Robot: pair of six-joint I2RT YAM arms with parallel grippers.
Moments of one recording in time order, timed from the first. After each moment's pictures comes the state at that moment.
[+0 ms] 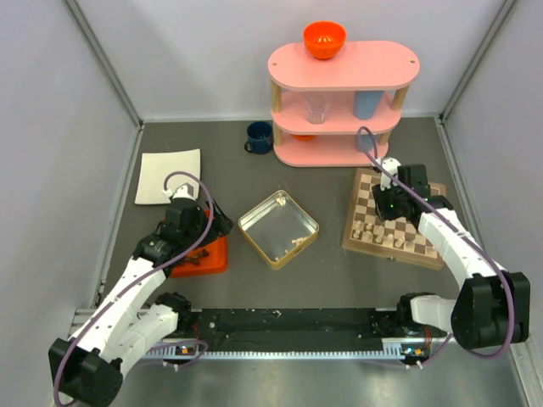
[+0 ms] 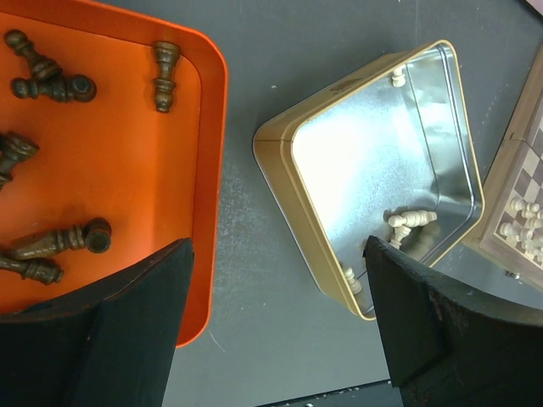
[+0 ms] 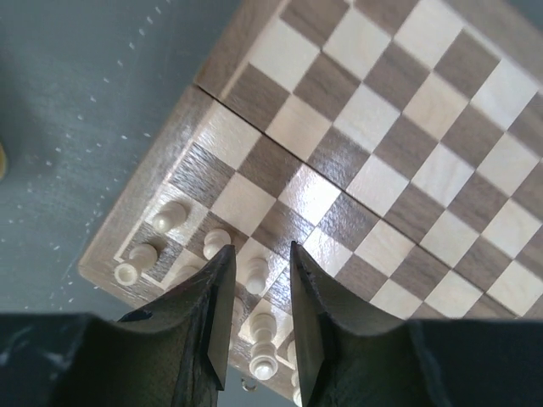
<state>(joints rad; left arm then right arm) -0.36 0.81 0.64 -0.53 -0.02 -0.78 0.12 1.21 0.80 -0.49 -0.10 -0.20</state>
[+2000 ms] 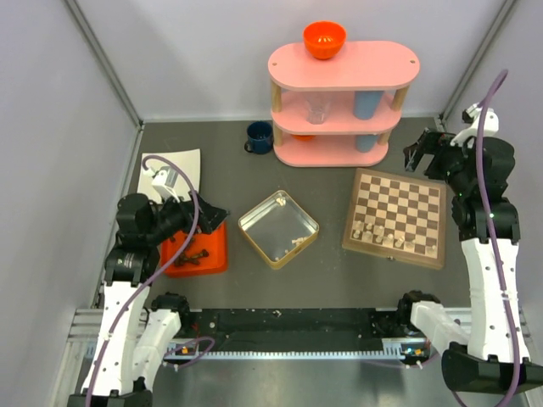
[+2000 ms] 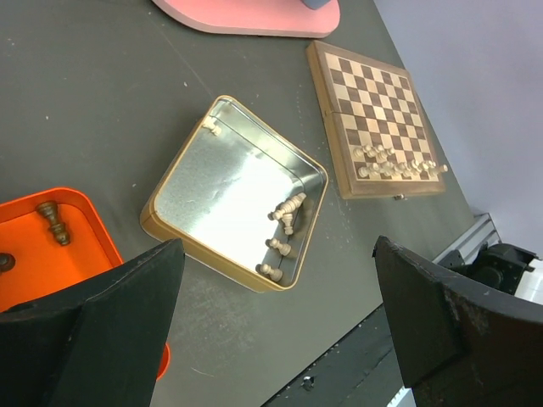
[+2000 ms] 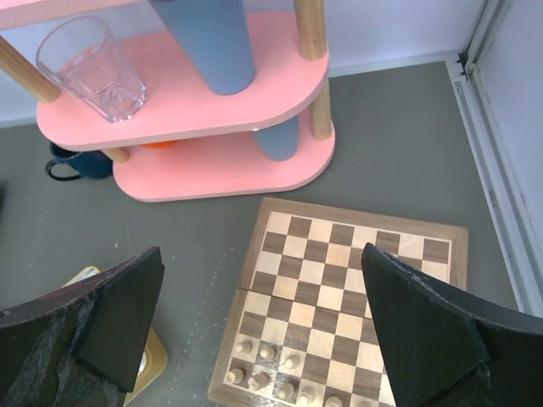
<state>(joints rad) -0.04 0.64 0.79 -0.48 0.63 -0.41 -0.07 0.93 1.24 -0.57 -0.12 0.17</state>
